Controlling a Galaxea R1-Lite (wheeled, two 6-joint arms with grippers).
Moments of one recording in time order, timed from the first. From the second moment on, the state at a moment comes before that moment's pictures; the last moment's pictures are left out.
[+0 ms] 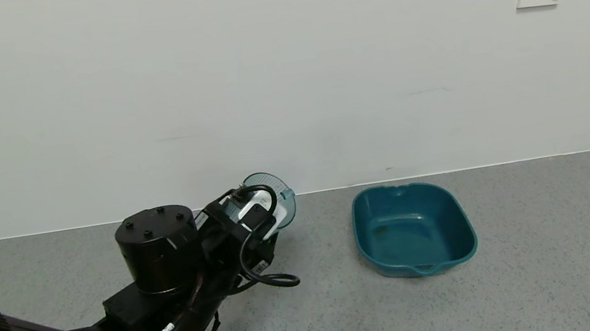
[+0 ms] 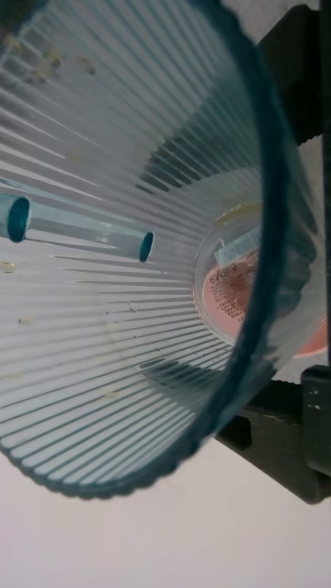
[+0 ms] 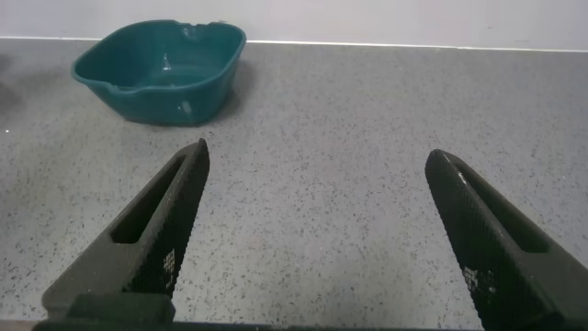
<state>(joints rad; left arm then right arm) -0.58 1.82 -0.60 -1.08 0.34 0.77 0.00 0.00 0.00 -0.01 0.00 0.02</state>
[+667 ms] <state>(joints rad) -0.65 1.88 -0.62 -1.09 0.30 0.24 0.00 0.00 0.00 -0.01 0.00 0.02</state>
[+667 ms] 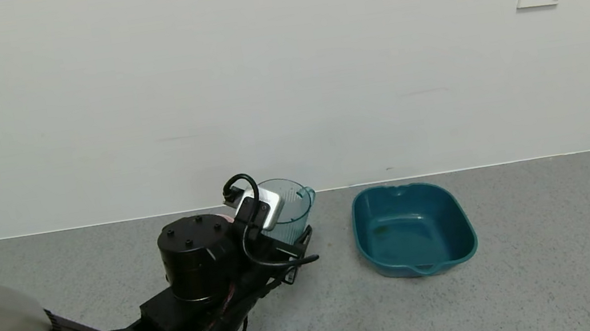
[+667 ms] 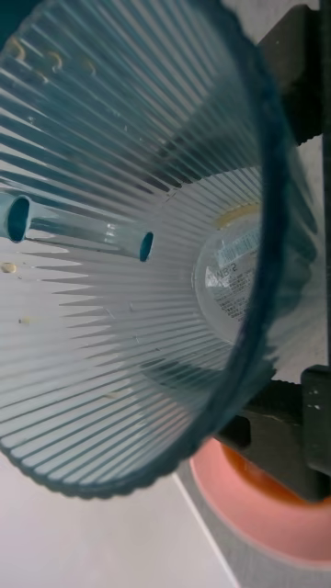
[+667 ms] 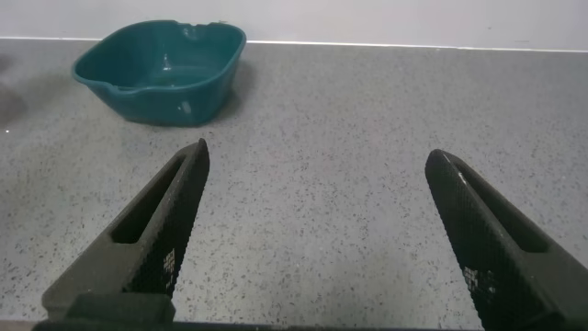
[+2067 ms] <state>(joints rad) -0.63 2.24 -0.43 -1.56 0.15 -0.02 0.00 0.00 0.00 -0.01 0.00 0.02</state>
